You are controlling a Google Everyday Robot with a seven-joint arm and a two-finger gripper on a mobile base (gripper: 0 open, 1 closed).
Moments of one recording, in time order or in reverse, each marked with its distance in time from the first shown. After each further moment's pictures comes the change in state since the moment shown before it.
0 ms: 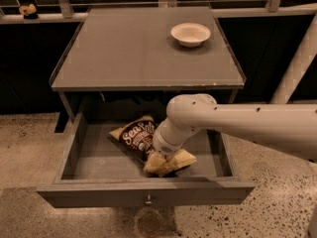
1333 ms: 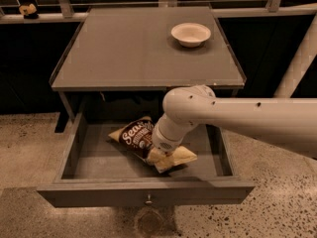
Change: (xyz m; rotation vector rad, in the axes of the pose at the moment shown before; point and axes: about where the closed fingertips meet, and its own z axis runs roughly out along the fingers) arm -0.006 0.003 -0.022 0.006 0.046 -0.011
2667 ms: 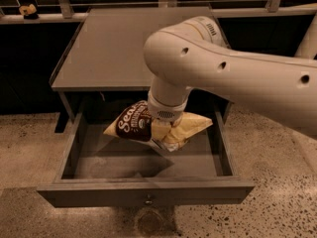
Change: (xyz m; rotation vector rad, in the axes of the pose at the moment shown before) arm -0.046 0.013 -0.156 0.159 0.185 -0.124
